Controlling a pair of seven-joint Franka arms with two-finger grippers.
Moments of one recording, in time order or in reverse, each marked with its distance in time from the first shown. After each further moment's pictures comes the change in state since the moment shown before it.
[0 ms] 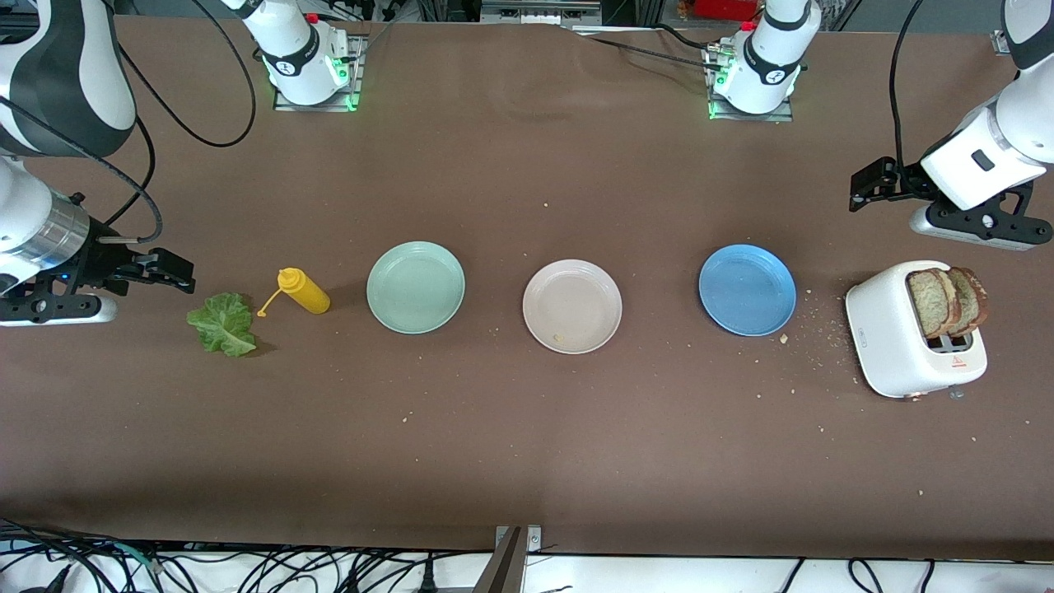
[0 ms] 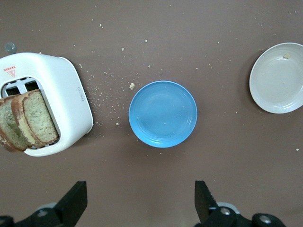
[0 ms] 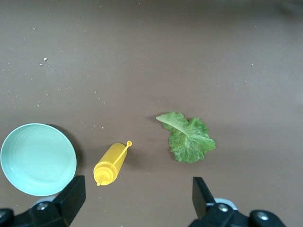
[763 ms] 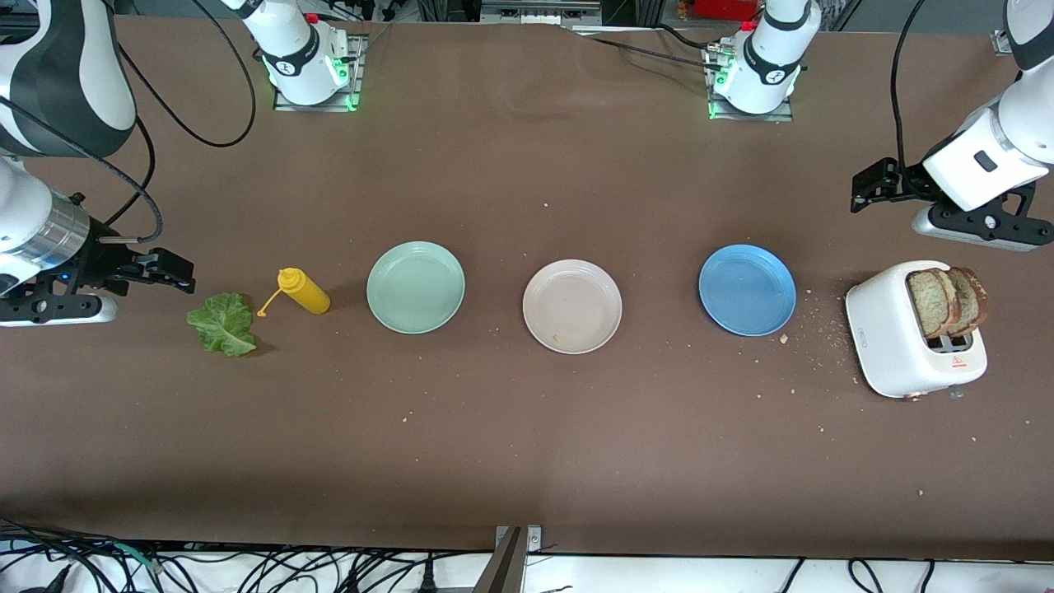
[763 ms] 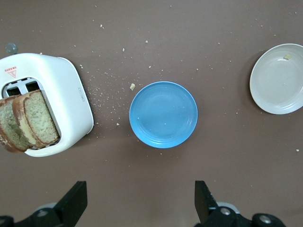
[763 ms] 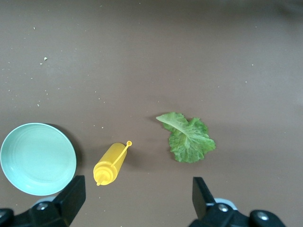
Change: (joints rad) left arm 0.002 0.005 -0.003 0.004 0.000 0.001 0.001; right arm 0.000 0.000 0.000 0.000 0.000 0.000 -0.004
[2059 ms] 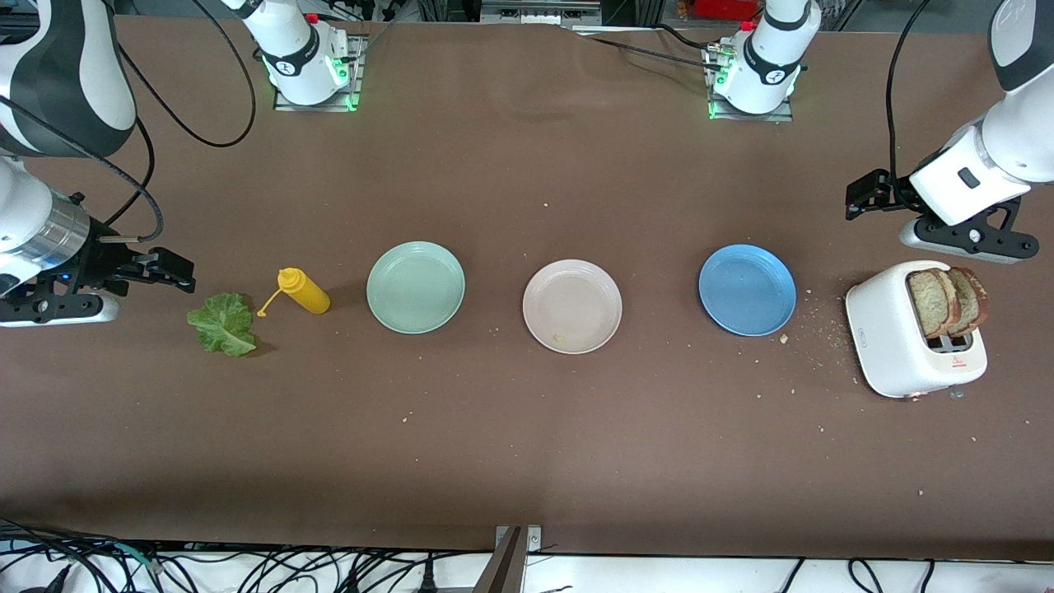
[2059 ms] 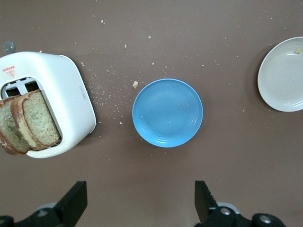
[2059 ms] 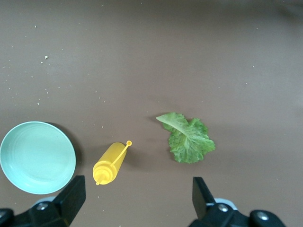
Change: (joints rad) left arm -0.001 0.026 0.000 0.000 0.025 0.004 0.002; right arm 0.000 0.000 0.000 0.000 0.000 0.000 -0.013
